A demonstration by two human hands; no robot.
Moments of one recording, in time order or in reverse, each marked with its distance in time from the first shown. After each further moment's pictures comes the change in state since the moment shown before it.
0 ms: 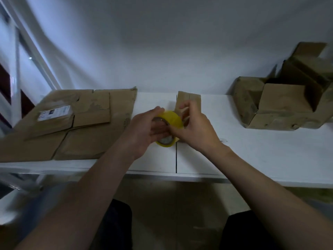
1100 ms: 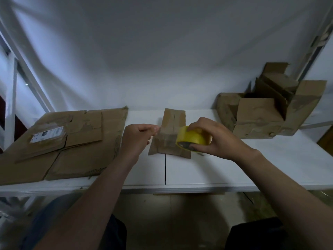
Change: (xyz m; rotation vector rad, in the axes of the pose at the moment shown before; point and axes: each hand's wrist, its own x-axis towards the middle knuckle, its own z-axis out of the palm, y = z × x) left_hand 0.009 -0.008 0.017 0.405 0.224 0.398; right_hand -0.022 0.039 -0.107 -0.311 -0.134 -0.510
